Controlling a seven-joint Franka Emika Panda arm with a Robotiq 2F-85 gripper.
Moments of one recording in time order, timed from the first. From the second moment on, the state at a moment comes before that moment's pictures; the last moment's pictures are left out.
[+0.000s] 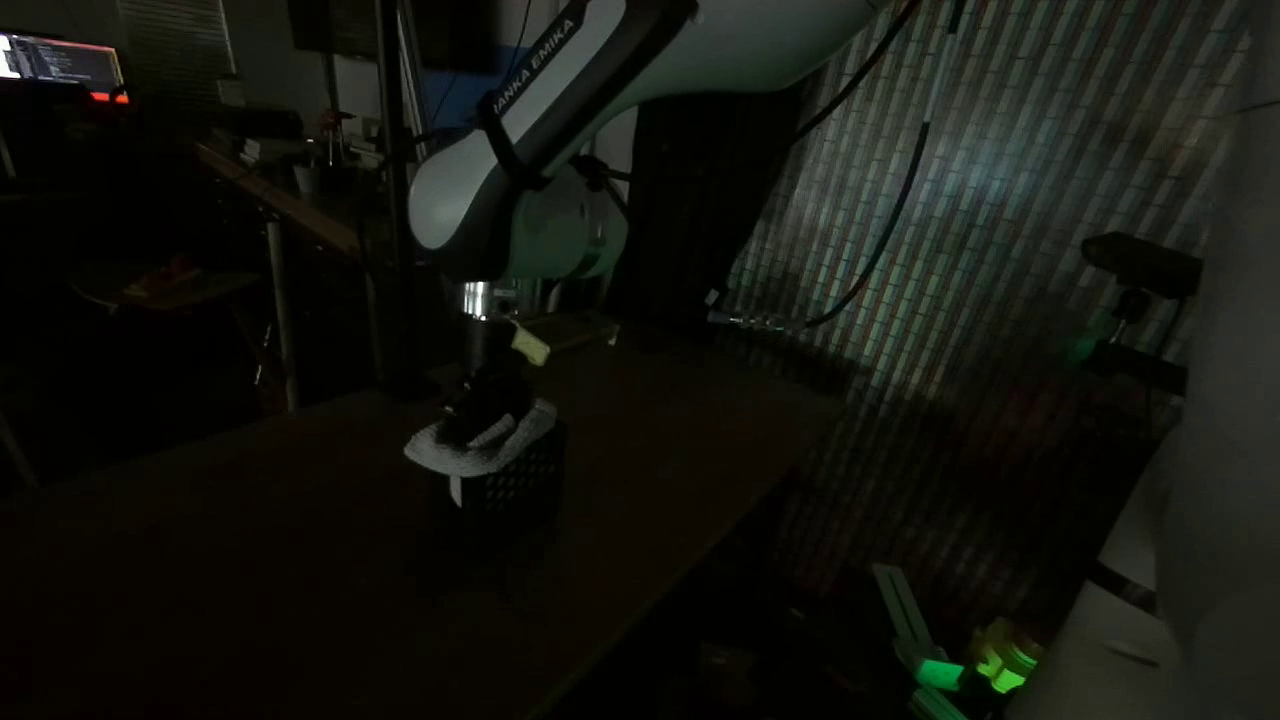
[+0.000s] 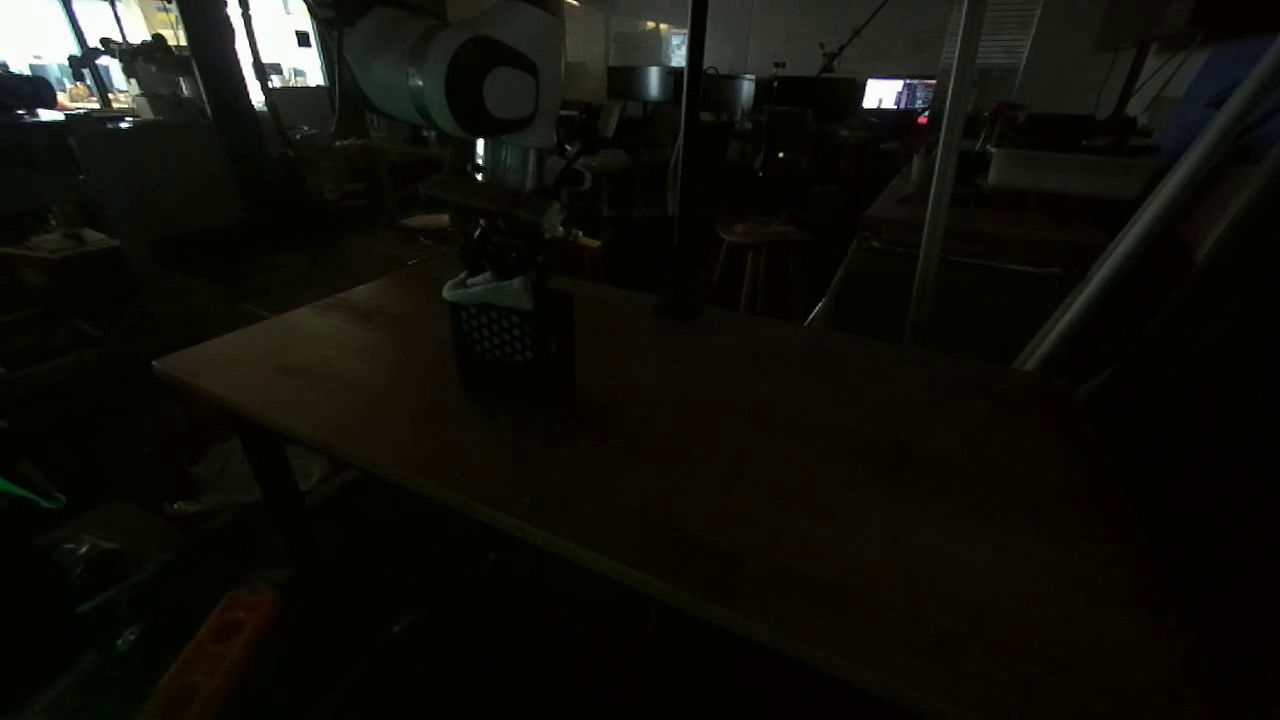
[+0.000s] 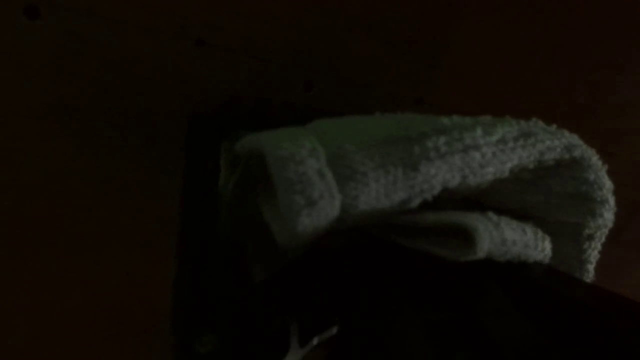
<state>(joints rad) -0.02 0.27 0.11 -2.14 0.13 2.36 -0.30</state>
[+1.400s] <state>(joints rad) 0.04 0.03 0.09 -2.21 -0.04 2.25 -0.05</state>
